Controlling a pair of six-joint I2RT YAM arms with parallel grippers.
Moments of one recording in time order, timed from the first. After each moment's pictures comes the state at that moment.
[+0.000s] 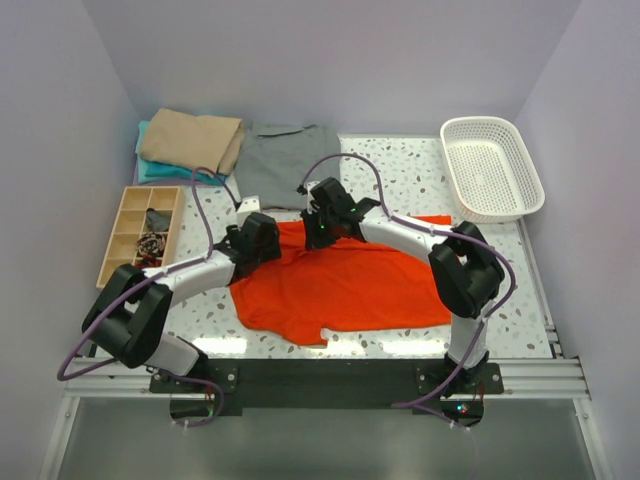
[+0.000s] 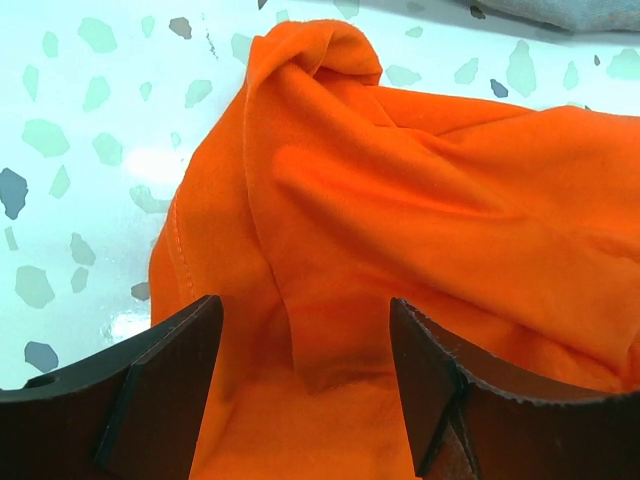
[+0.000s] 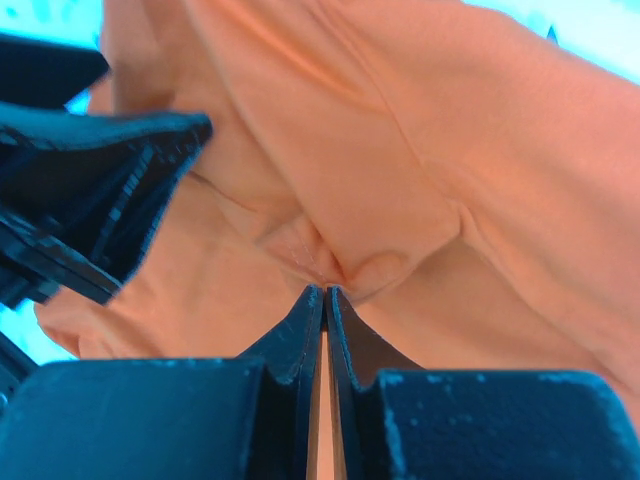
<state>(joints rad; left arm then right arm) -0.54 1.46 0.70 -0.07 -0.44 -0.58 0.75 1.91 1.39 -0.38 -0.15 0.32</state>
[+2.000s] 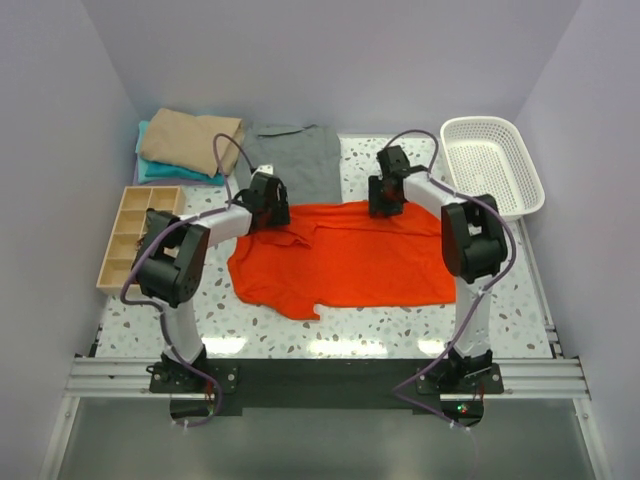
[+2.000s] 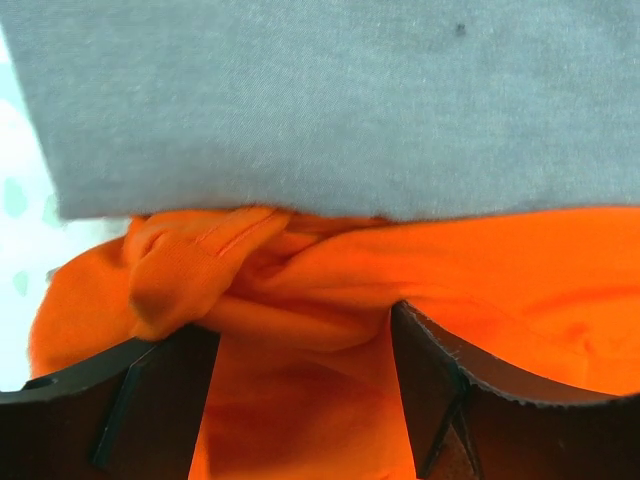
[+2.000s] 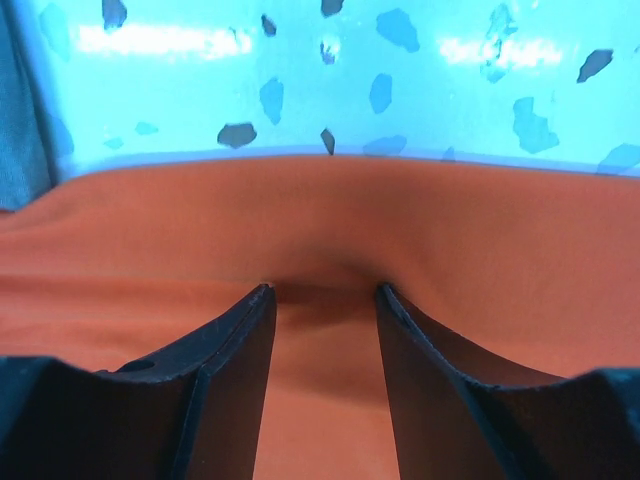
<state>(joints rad) -0.39 1.90 1.14 -0.09 -0.23 -0.43 0.31 2.13 1.59 -0.55 0.05 0.31</state>
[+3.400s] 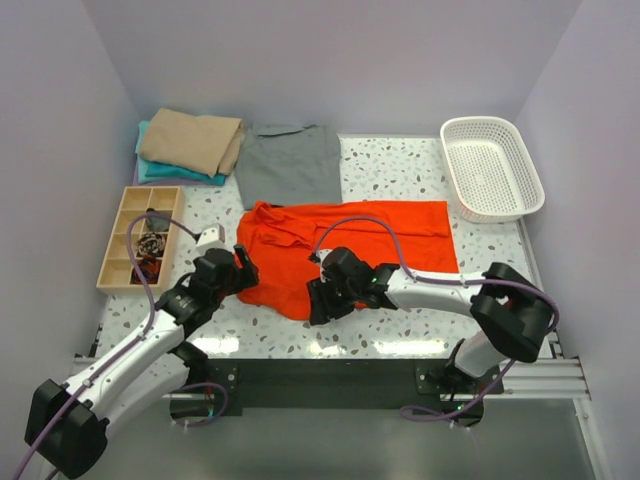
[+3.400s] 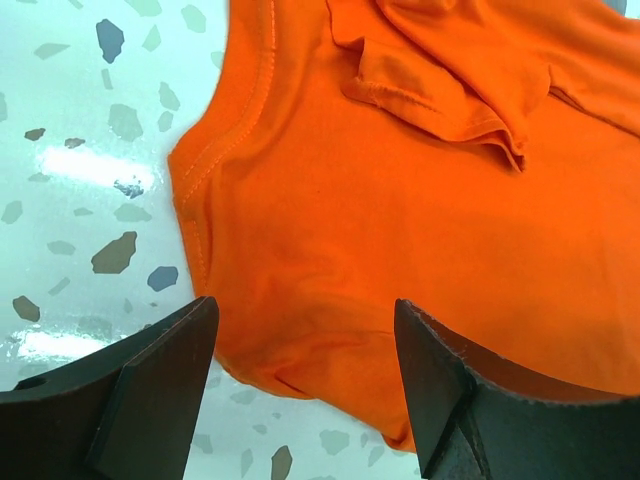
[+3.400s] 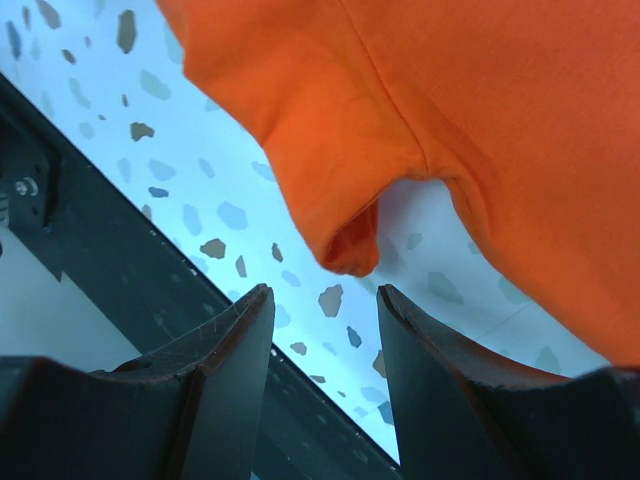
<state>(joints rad) -0.52 0.78 0.42 -0.34 -0.33 -0.70 0.99 1.53 0.81 -0.20 -0.22 0.59</state>
